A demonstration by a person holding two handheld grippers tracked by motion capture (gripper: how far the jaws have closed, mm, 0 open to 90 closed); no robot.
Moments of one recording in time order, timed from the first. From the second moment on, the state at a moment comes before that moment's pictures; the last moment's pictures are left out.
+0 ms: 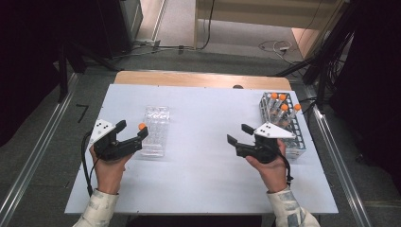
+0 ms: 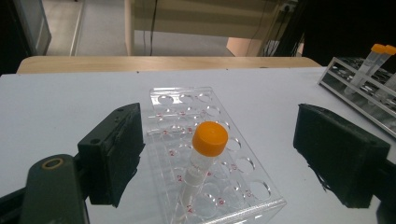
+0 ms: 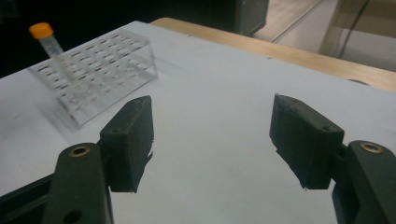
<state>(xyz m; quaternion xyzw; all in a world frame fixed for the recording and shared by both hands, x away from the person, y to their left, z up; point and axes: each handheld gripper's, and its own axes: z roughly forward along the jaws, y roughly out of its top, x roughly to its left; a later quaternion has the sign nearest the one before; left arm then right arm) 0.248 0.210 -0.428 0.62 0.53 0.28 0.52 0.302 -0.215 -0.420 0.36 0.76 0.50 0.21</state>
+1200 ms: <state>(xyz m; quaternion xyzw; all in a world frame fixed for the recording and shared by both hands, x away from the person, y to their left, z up) 0.250 0.212 -0.429 0.61 0.53 0.27 0.52 0.361 -0.320 -0.423 0.52 0.69 0.38 0.33</state>
